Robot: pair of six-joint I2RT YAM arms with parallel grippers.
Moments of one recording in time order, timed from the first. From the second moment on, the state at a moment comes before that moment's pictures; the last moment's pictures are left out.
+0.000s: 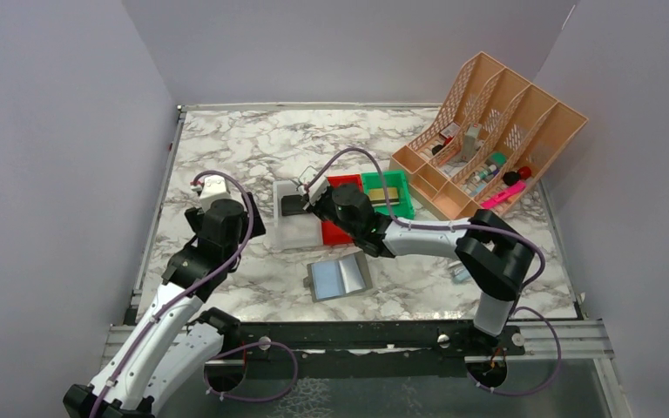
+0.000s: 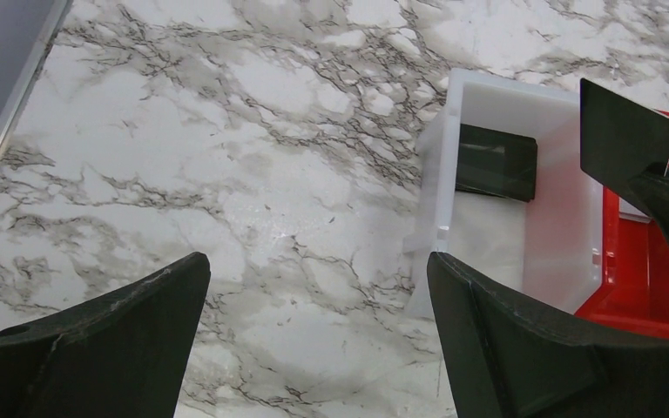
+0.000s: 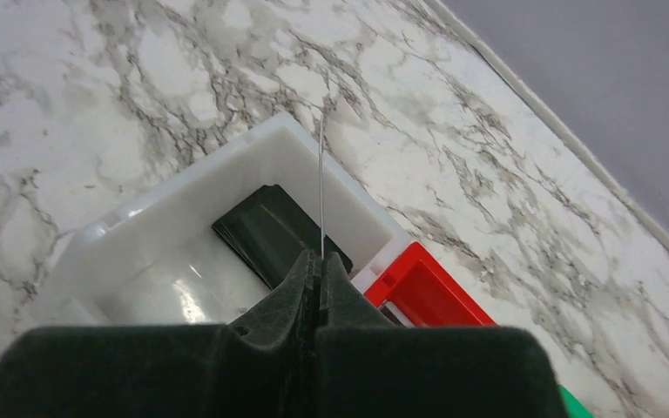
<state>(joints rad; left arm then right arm) -0.45 0.68 0.70 -0.60 -0.52 -0.46 0.97 1.79 1.05 0.56 0.18 -0.27</state>
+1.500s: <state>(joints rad) -0.39 0.64 0.69 -0.59 -0.59 -0.49 1.01 2.12 1.33 0.40 0.35 -0.67</state>
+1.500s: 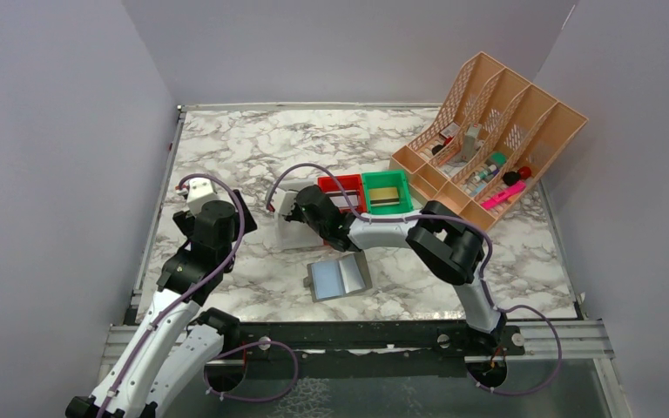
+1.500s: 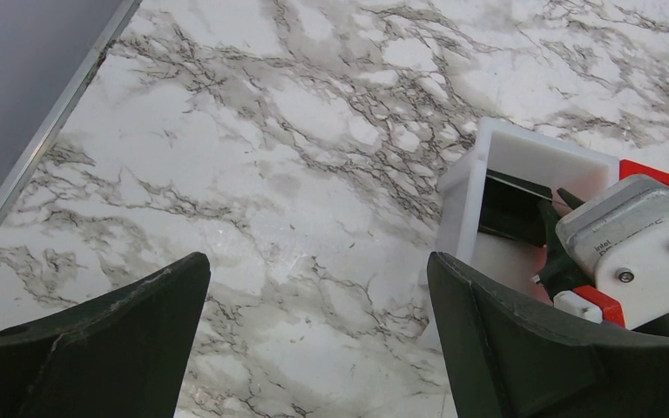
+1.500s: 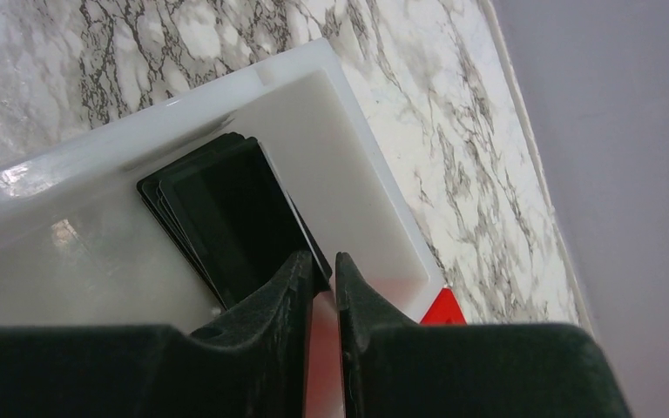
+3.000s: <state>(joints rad) -0.39 0.64 0.68 -0.57 -0.51 -0.46 1.01 1.56 1.11 0.19 0.32 0.12</state>
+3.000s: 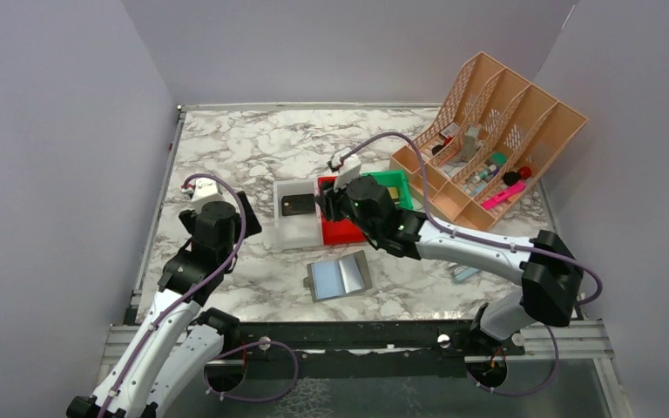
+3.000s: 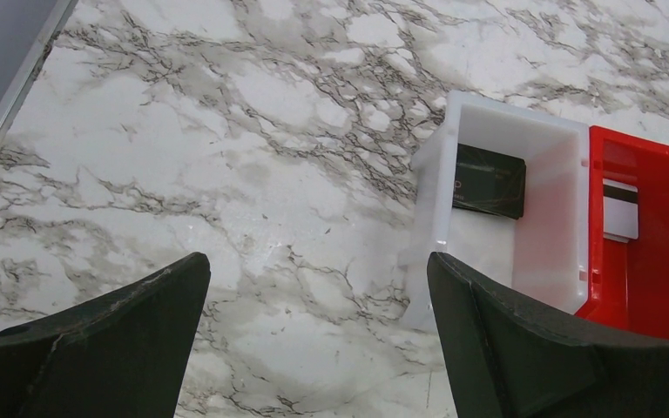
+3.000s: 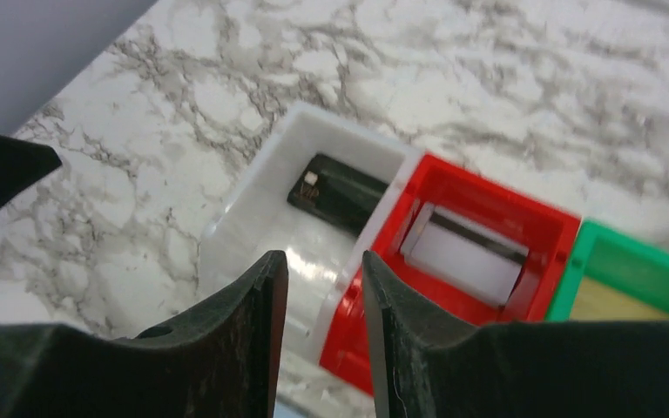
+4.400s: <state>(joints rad) -0.39 0.67 0.67 -0.54 -0.26 -0.40 1.31 1.78 1.12 -0.44 0.45 0.87</state>
